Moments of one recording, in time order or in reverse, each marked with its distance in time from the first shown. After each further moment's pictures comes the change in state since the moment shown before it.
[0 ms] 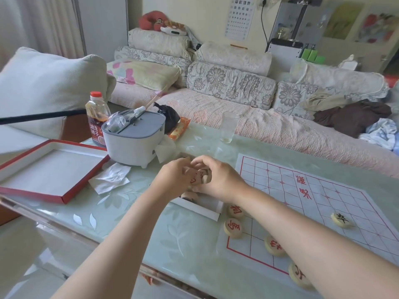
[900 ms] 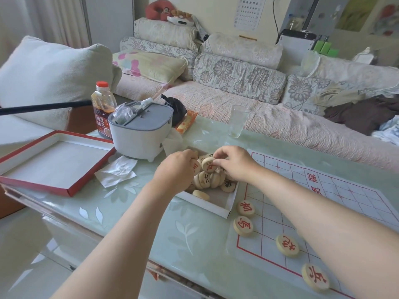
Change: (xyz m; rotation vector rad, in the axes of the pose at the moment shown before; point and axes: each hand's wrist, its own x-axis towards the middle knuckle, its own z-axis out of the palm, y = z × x) left_hand 0.011 -0.013 -0.005 0.249 0.078 0.103; right_hand 0.046 0.034 -0.009 0.011 0.051 0.177
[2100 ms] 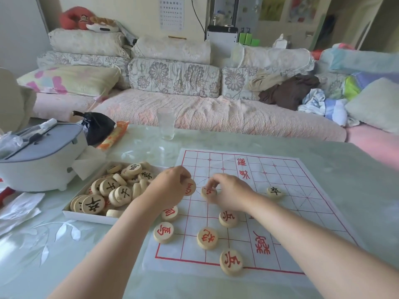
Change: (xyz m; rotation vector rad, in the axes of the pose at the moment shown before) left_hand 0.006 0.149 0.092 -0.026 -0.279 0.168; right_hand -0.123 0.137 -0.090 -0.201 0.002 0.236
